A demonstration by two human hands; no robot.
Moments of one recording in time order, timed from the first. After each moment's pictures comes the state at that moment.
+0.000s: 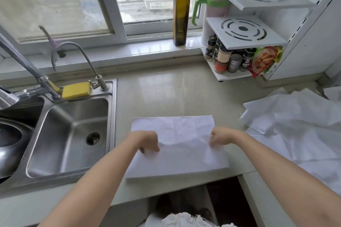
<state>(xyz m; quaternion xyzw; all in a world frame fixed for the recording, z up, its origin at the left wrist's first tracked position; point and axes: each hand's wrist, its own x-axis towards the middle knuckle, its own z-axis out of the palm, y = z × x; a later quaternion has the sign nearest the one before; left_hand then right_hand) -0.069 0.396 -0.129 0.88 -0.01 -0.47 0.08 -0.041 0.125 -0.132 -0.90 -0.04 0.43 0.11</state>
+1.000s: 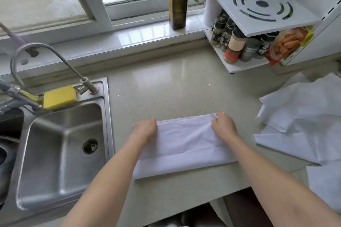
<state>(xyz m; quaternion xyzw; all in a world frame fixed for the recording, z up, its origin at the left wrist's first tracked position) 0.015 0.438 -0.215 0.96 -0.04 -0.27 0.02 0.012 0.169 -0.200 -0.94 0.19 0.17 0.22</state>
